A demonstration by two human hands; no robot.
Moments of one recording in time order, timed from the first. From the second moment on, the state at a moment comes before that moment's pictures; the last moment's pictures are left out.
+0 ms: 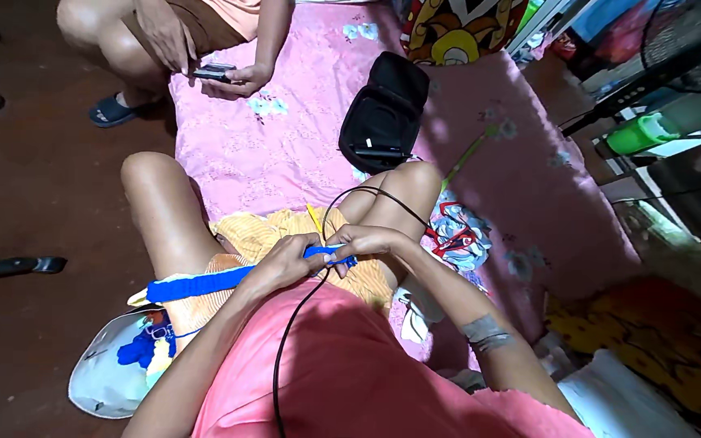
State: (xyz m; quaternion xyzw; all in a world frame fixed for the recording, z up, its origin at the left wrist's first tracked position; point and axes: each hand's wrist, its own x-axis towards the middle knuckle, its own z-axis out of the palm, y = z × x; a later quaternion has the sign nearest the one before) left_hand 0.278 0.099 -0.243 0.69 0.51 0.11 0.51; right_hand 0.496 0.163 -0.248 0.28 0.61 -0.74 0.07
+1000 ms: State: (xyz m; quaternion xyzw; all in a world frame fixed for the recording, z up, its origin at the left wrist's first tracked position) left_hand 0.287 0.096 -0.248 0.63 0.45 0.25 0.59; right_hand 0.536 0.154 -0.236 0.25 0.54 -0.80 -0.08
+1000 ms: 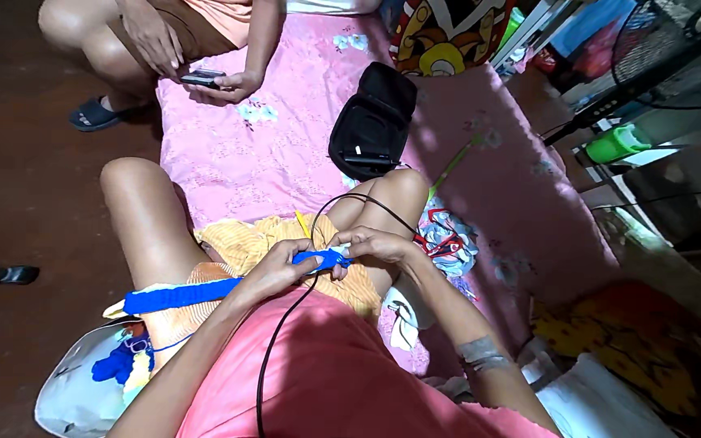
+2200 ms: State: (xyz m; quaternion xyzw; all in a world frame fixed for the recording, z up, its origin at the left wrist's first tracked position) left_hand 0.056 -0.038 -0.336 0.37 0.69 0.40 0.48; right_hand 0.569 0.140 -0.242 0.57 0.67 -0.46 -0.13
